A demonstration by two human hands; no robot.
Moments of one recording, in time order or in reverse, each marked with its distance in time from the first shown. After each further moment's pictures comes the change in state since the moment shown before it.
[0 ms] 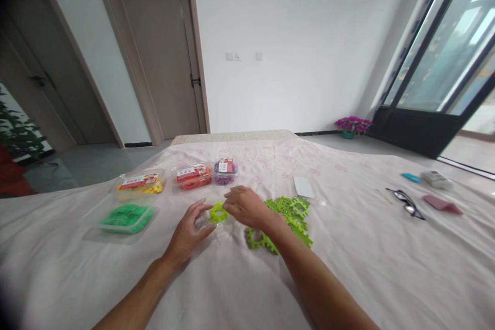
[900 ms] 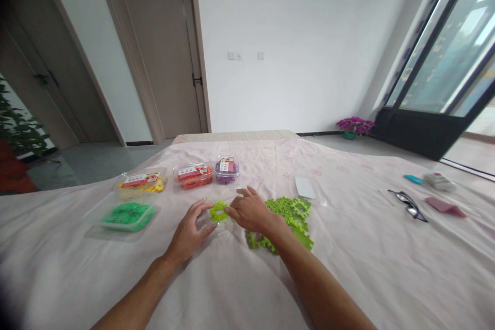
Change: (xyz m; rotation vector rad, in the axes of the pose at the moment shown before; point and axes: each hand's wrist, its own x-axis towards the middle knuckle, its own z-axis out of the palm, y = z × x) left_hand 0.000 0.001 0.001 0.020 0.008 0.026; right_hand -0.008 -0.003 0.008 -0.138 -0.186 0.160
